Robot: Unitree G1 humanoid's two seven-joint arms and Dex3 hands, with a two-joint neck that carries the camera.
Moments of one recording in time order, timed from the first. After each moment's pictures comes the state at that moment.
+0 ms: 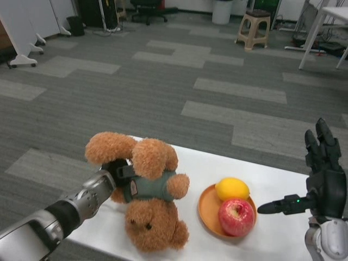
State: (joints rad) left arm -0.38 0.39 -0.43 0.75 -1.17 -0.18 -0.07; right arm -0.22 -0.46 0.33 0.59 0.45 -0.95 -0.24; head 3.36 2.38
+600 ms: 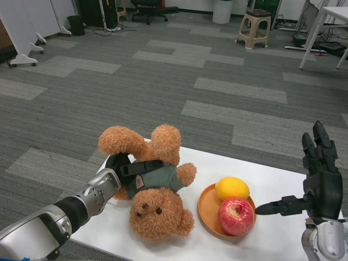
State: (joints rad) left arm -0.42 0.36 -0.46 0.82 -1.20 -0.20 -0.05; right arm -0.22 -0.44 0.32 0.62 0.45 -0.95 -0.23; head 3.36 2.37
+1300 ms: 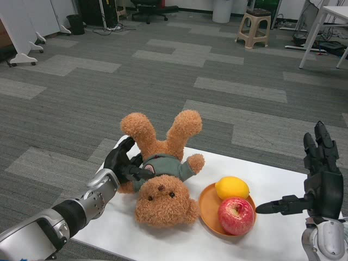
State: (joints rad) left arm -0.38 0.36 -0.46 0.77 -1.17 -0.29 -0.05; right arm -0.22 -0.43 0.31 0.63 0.45 -0.95 -0.23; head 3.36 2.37
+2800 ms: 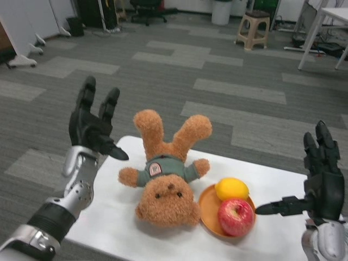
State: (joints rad) left arm -0.23 0.32 -0.04 0.25 -0.94 -0.51 -0.05; right arm -0.20 -0.43 0.30 0.58 0.45 -0.95 -0.23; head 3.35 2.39
